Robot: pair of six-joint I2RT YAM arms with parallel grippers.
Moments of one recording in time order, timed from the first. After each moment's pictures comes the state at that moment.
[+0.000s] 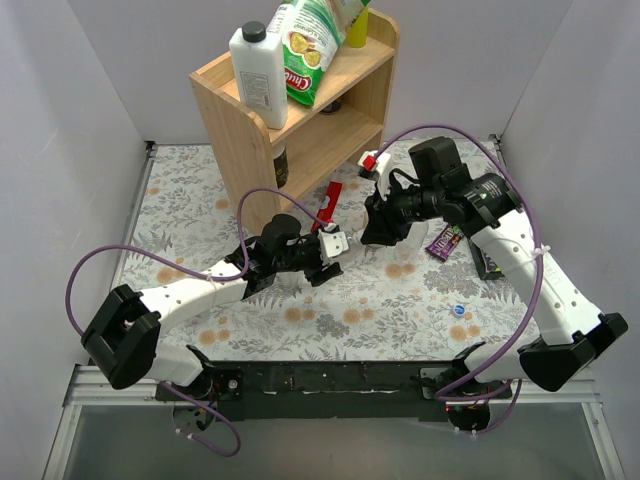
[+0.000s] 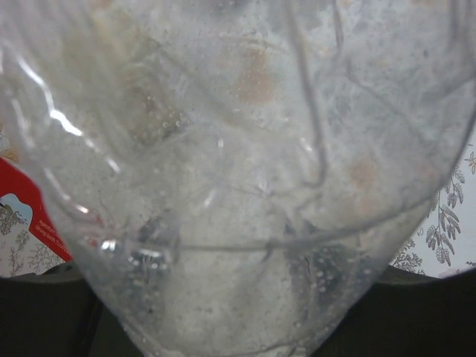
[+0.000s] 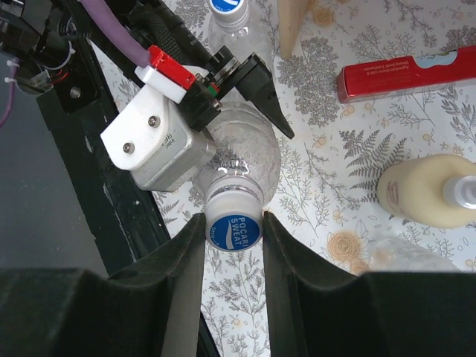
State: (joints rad) left arm -0.79 1.36 0.82 0.10 0.43 0.42; right arm 0.61 1.33 1.61 -1.06 -0.55 -0.26
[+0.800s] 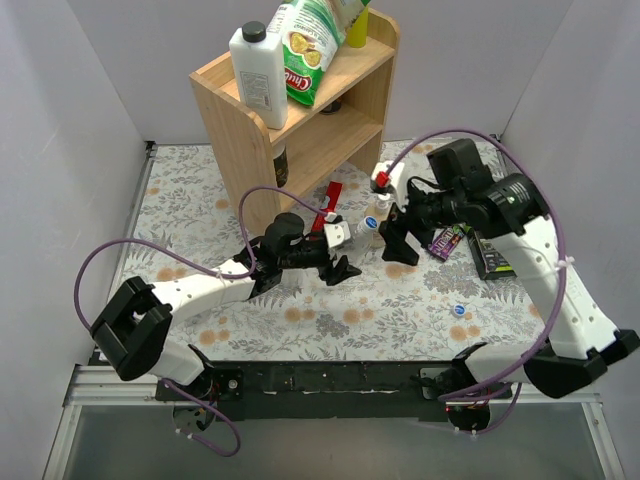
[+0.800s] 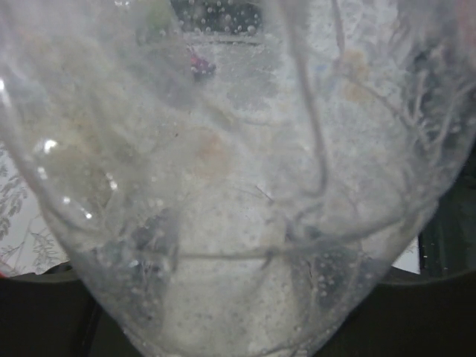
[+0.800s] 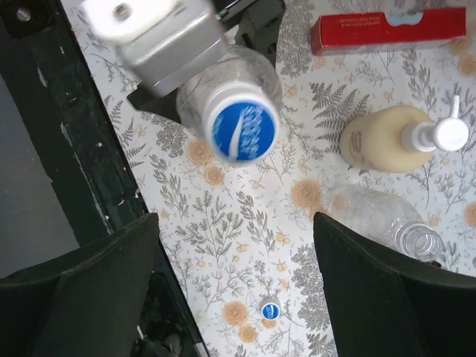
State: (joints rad) left arm -0.81 1.42 0.82 0.34 0.54 0.21; right arm 0.60 1.33 1.74 -1.31 -0.44 -0.46
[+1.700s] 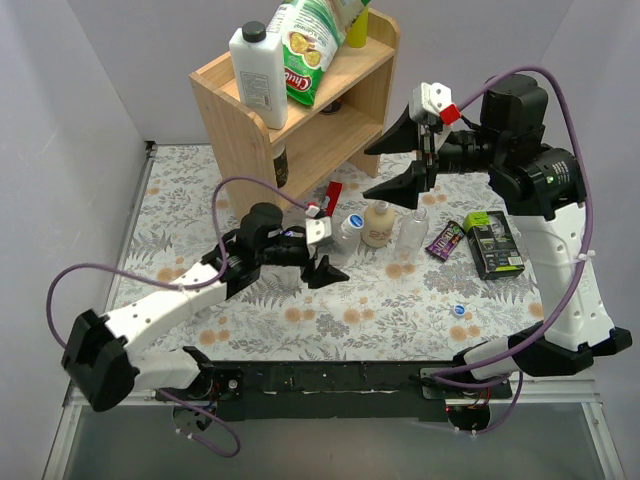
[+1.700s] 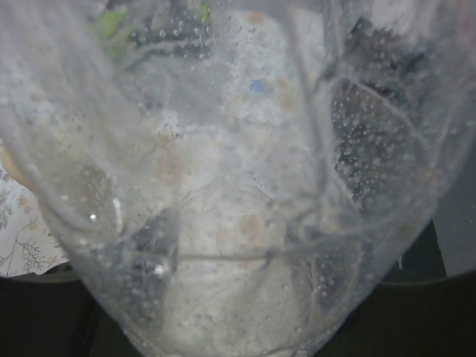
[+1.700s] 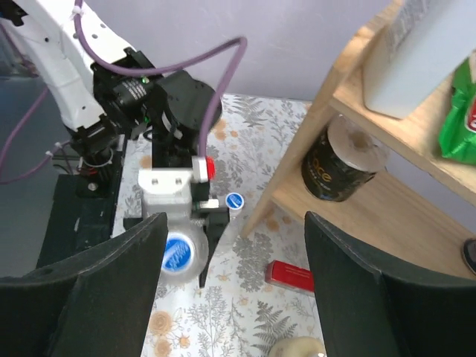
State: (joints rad) left arm -0.77 1.25 0.92 0.03 0.73 0.20; right arm 0.45 1.42 2.09 -0.93 -1.04 -0.42
